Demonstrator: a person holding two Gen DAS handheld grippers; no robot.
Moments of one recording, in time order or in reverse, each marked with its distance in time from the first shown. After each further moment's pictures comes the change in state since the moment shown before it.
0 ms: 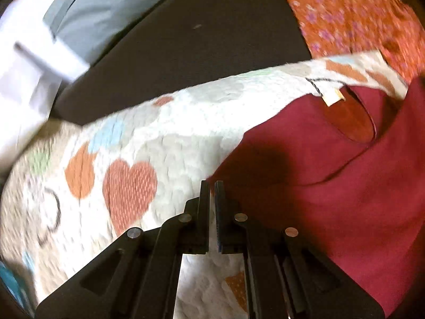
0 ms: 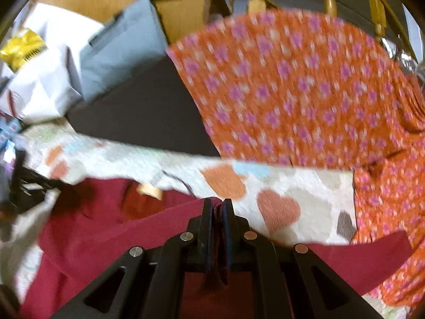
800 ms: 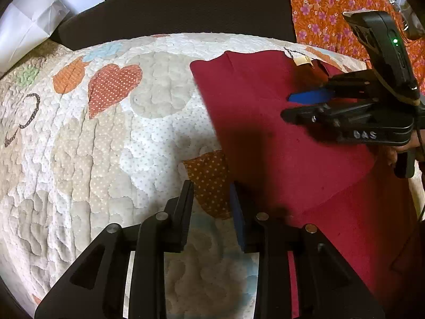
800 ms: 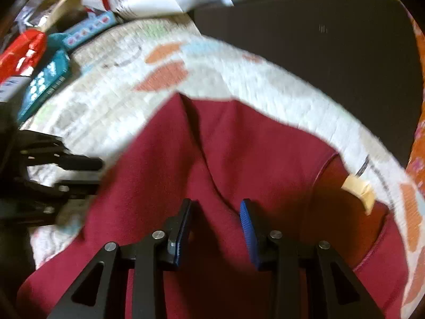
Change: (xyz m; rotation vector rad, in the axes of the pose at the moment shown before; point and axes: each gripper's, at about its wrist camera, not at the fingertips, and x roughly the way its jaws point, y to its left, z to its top) left arm -0.034 -0.022 -0.079 -0.183 0.124 -0.174; right arm 0.094 0.188 0.006 -0.432 0.306 0.573
